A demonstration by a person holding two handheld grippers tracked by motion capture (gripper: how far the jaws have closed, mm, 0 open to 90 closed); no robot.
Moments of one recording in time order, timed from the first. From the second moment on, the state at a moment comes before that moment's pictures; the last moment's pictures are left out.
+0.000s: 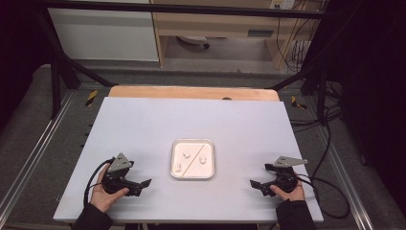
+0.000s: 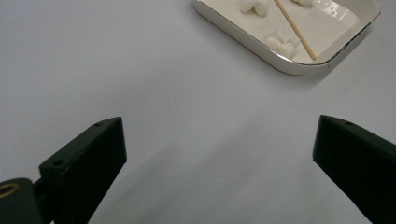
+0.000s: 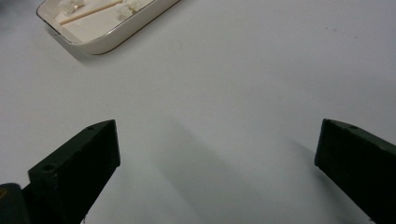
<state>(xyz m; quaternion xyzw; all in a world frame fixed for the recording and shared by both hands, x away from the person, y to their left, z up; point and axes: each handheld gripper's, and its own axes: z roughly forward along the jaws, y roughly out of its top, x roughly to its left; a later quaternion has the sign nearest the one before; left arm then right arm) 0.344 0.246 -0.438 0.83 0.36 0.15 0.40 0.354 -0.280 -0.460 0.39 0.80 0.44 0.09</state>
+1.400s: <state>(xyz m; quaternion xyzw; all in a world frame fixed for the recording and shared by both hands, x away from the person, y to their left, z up) 0.363 0.164 -0.404 0.84 0.36 0.16 0.38 0.354 -0.280 -0.460 0.39 0.81 0.43 0.10</state>
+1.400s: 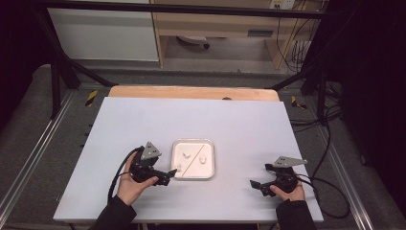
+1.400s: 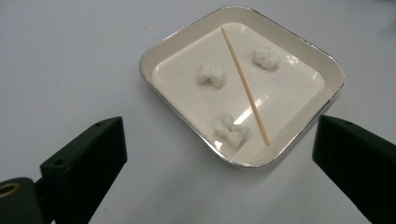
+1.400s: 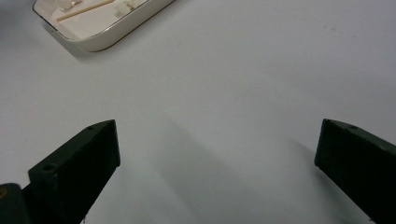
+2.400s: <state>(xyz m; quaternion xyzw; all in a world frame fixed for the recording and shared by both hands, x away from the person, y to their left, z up) 0.384 0.100 -0.422 0.86 0.36 0.15 0.34 0.354 -0.280 -0.460 0.39 0.81 0.43 0.10</state>
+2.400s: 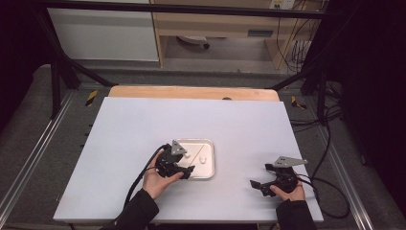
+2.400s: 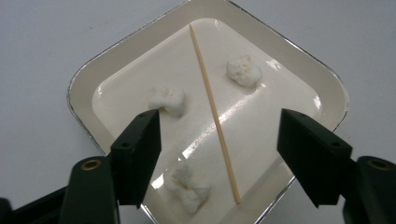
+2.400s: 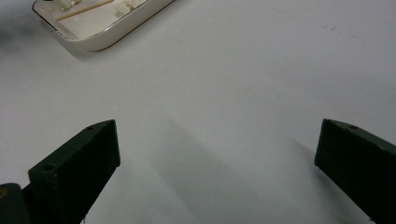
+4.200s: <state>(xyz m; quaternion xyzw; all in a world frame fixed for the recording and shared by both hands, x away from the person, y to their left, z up) 0.380 0.088 -0.443 0.84 0.41 0.15 0.34 0.354 -0.280 -0.461 0.39 0.81 0.43 0.10</state>
